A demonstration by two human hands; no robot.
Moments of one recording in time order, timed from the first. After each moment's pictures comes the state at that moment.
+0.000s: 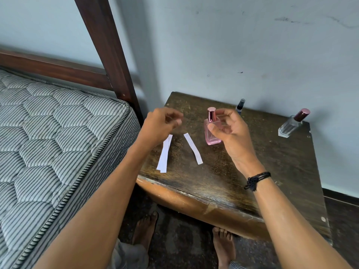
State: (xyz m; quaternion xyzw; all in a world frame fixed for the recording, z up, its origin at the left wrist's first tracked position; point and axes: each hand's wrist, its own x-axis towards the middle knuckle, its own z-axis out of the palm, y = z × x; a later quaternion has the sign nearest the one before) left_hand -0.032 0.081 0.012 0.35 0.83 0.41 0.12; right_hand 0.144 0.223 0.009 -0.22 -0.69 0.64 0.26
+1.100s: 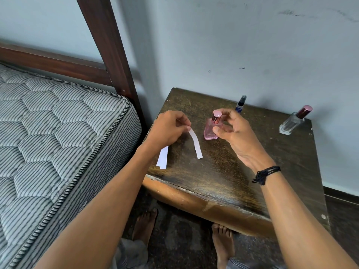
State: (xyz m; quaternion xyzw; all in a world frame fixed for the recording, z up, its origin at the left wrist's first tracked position) left_hand -0.016 0.091 0.004 0.38 0.84 0.36 0.15; right_hand 0.150 0.235 0.010 -0.22 -0.70 0.66 0.17
